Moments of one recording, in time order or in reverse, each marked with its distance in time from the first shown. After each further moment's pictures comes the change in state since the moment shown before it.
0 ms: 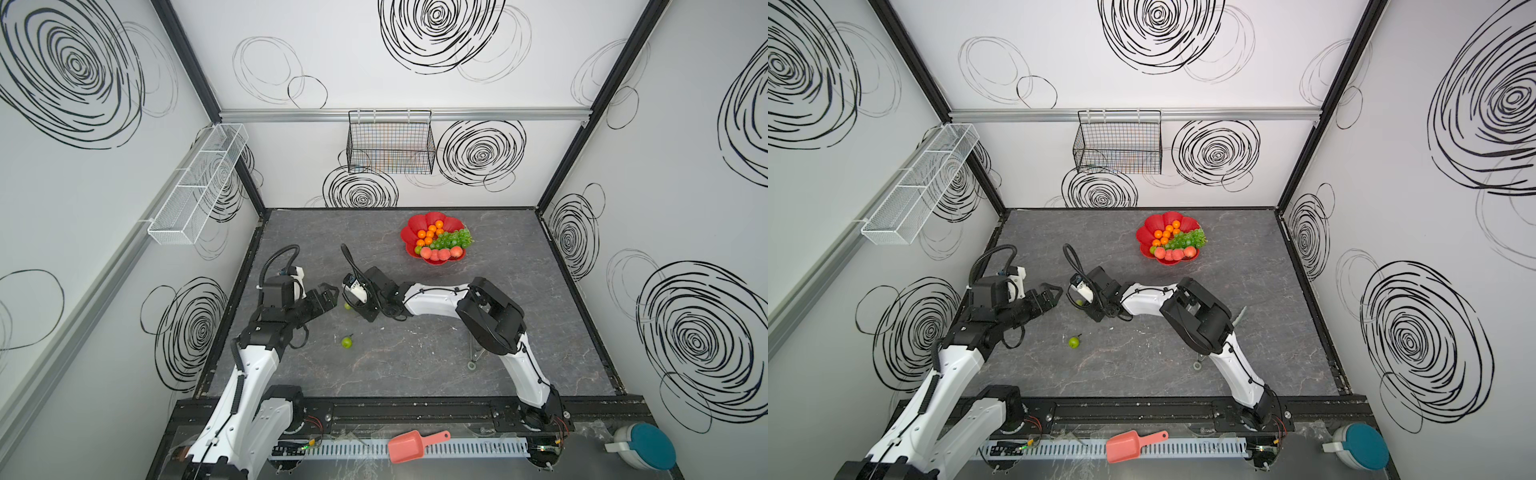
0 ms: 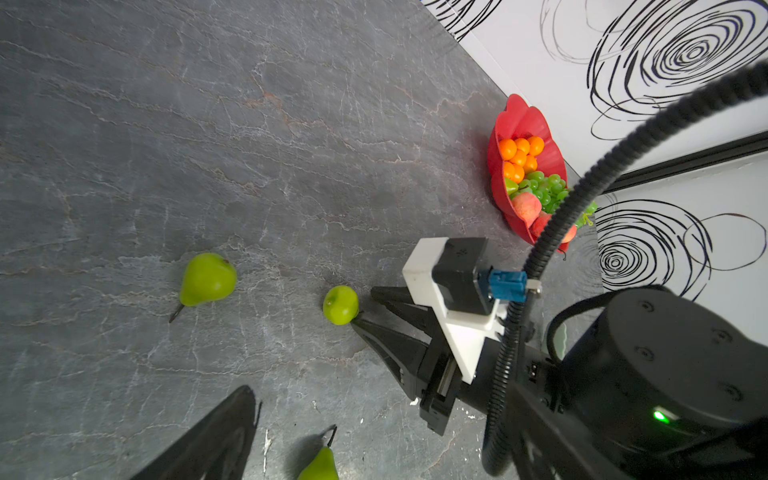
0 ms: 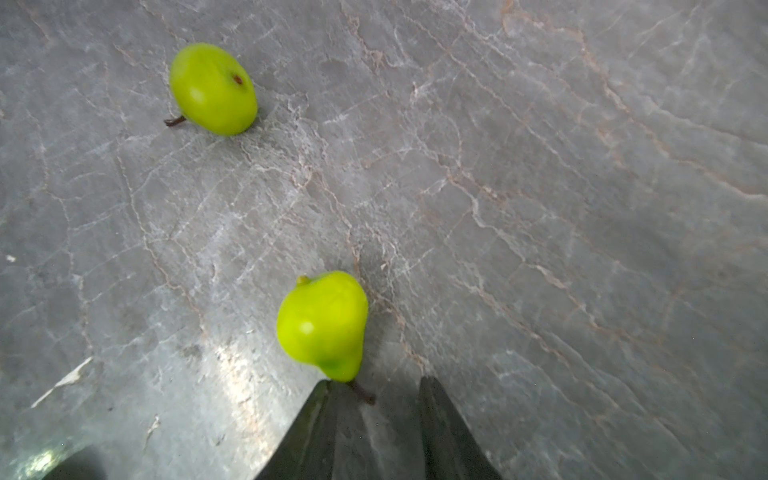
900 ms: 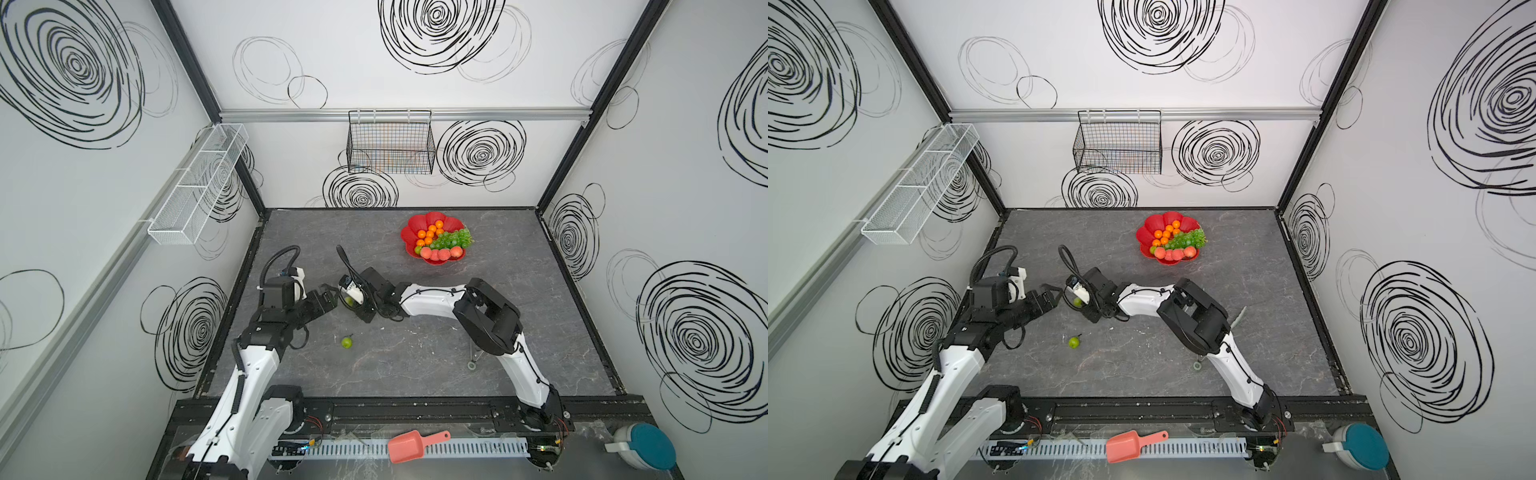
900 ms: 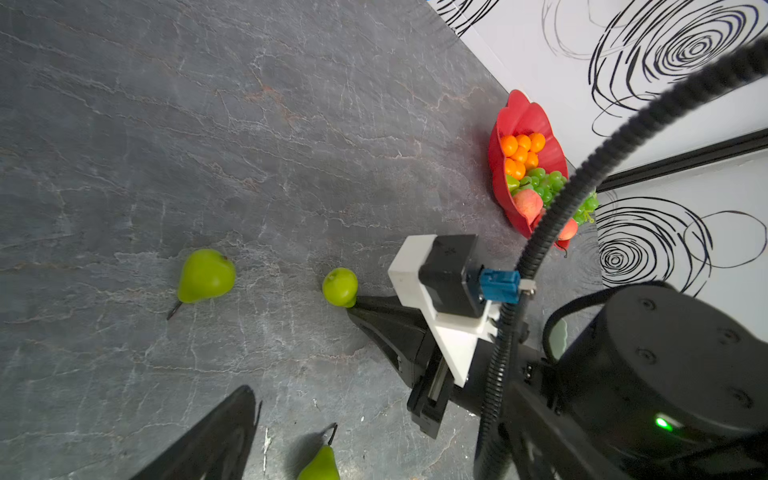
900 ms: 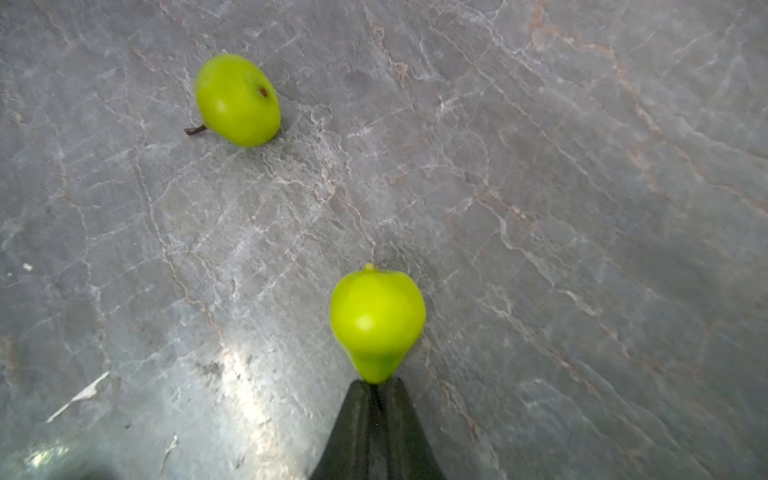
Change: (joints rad) left arm 0.000 0.000 -0.010 0.006 0.005 0.000; right arm 0.015 0.023 0.039 -0.018 -0.008 -0.005
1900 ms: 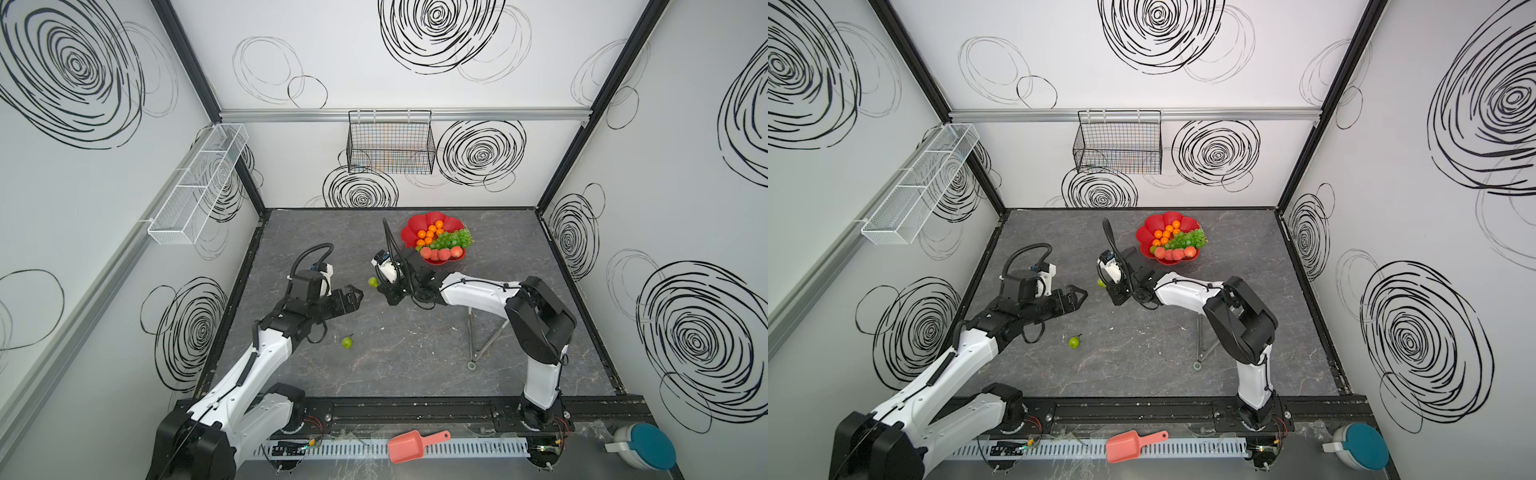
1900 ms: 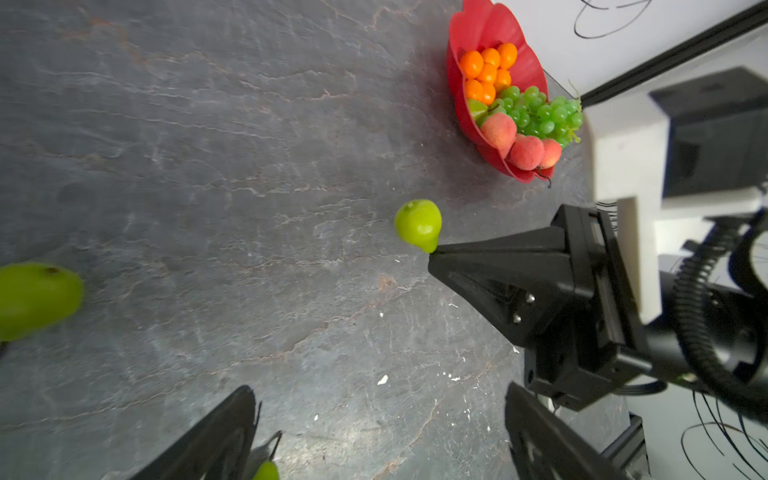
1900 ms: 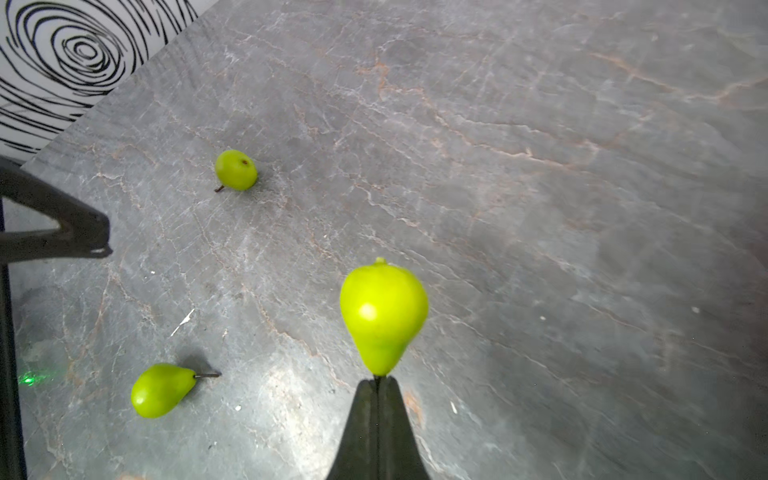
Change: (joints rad) left arm -0.286 0.183 0.057 0.115 -0.056 -0.011; right arm -0.201 -0.354 -0.274 0.018 -0.135 0.140
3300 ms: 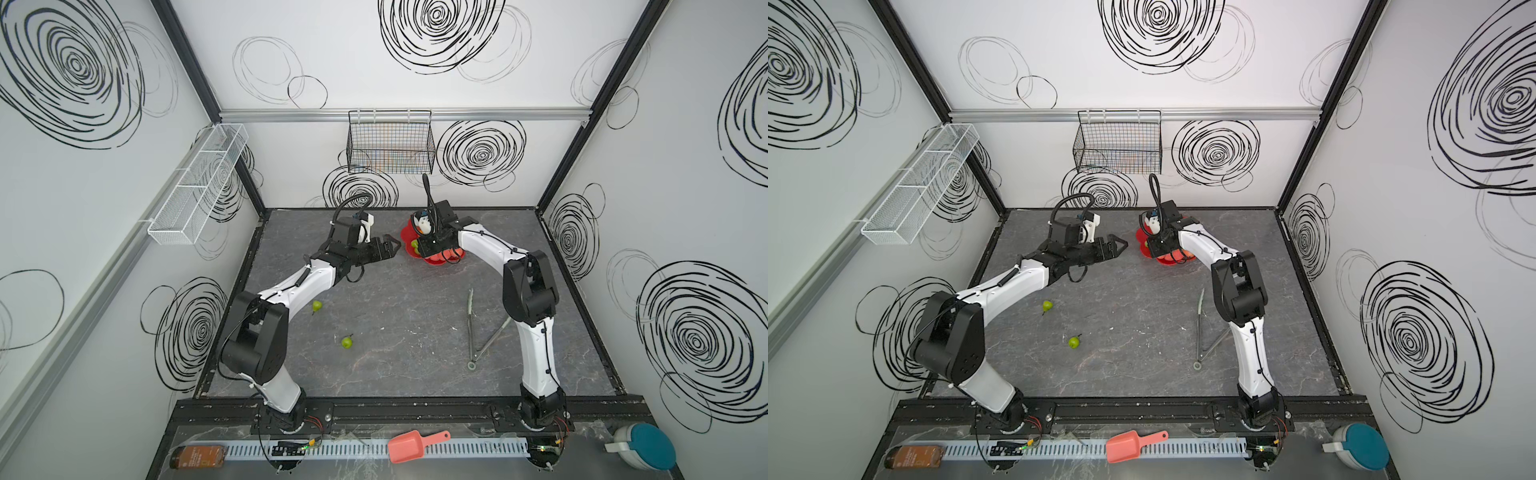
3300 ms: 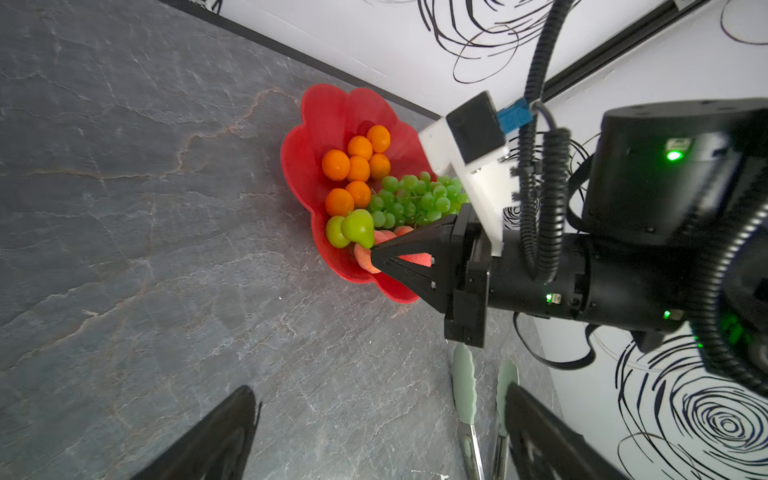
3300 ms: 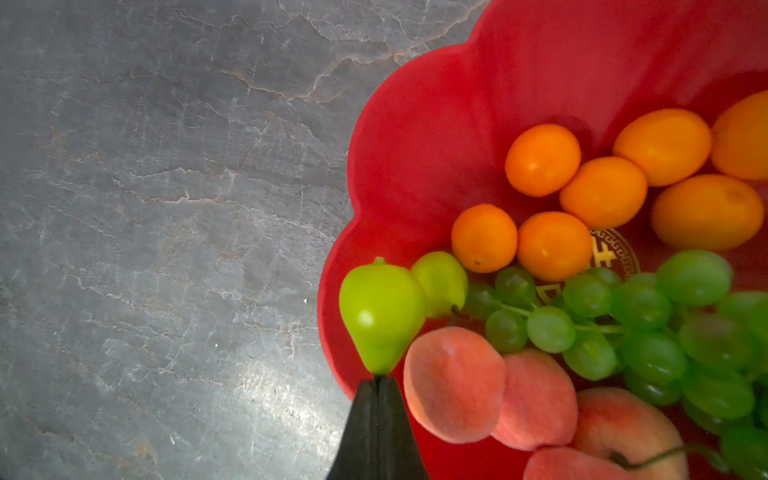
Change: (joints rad) left arm -0.062 0.637 0.509 0.298 0.128 -0.008; right arm -0.350 0.330 0.607 -0.548 0.028 -0.072
